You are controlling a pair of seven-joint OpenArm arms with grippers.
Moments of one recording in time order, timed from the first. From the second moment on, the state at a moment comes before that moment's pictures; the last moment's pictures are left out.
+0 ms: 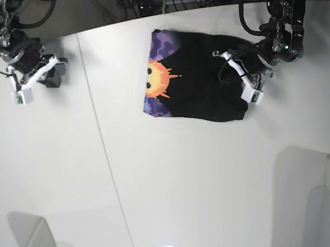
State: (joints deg) left arm 9.6 -28.1 8.9 89.0 -41.3 -19.3 44.3; right arm -28.7 9.9 21.2 107.7 35.2 16.2 -49.3
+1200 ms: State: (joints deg) left arm -19.4 -29.8 54.8 88.9 5.3 -33.2 38.7; right arm -31.7 -2.3 30.4 107.5 35.1 16.4 -48.9
